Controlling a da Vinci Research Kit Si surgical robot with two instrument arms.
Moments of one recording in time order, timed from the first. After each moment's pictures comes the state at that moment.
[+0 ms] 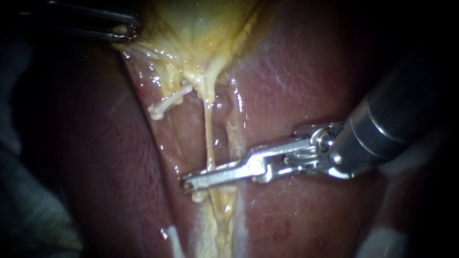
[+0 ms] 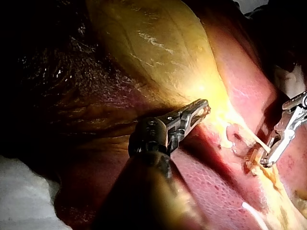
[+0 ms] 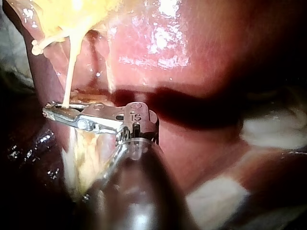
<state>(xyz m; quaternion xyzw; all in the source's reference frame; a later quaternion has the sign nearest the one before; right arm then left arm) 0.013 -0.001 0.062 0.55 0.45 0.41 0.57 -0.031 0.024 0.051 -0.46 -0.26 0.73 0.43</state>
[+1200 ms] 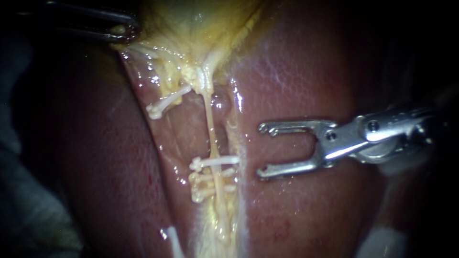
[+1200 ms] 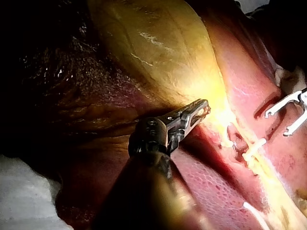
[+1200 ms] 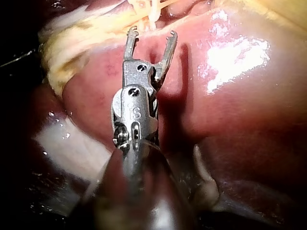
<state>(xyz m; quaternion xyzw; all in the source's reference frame) 0.002 0.000 0.056 0.17 0.52 0.11 0.83 -0.030 0.024 0.051 -0.46 -0.26 0.73 0.43</state>
